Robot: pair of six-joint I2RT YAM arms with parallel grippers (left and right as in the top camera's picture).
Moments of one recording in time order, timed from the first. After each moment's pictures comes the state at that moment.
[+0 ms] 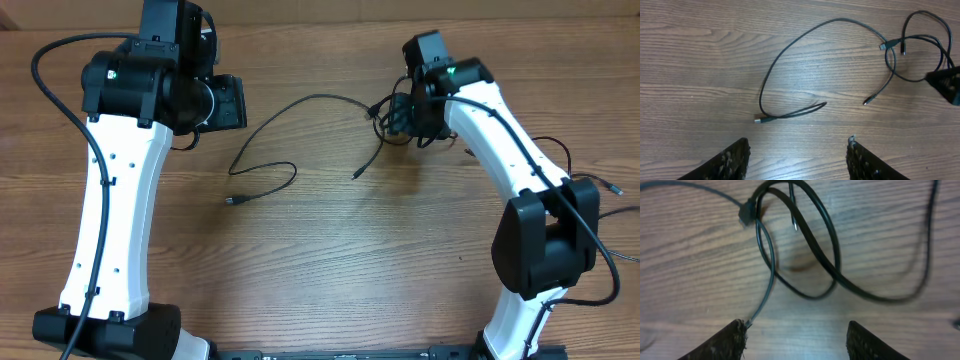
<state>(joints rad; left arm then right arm) -0.16 1.69 1.99 -1.42 0.07 -0.28 0.27 1.99 1.67 -0.96 0.01 0.38</state>
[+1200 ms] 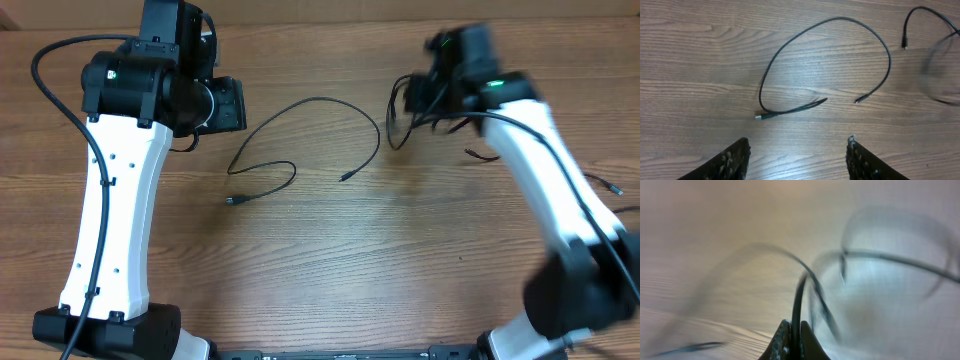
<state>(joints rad) -0.16 1.69 1.99 -1.43 0.07 -0.28 0.18 1.73 1.61 -0.73 -0.28 0.26</state>
